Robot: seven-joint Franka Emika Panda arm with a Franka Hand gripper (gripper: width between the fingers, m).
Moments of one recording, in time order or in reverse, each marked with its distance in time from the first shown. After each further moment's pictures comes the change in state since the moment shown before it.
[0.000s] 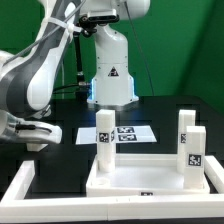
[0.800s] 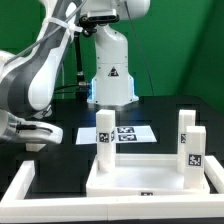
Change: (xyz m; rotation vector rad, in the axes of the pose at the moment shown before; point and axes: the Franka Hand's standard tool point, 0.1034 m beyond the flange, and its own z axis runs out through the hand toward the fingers) arm 0.000 -0.001 0.000 -0.002 0.000 -0.002
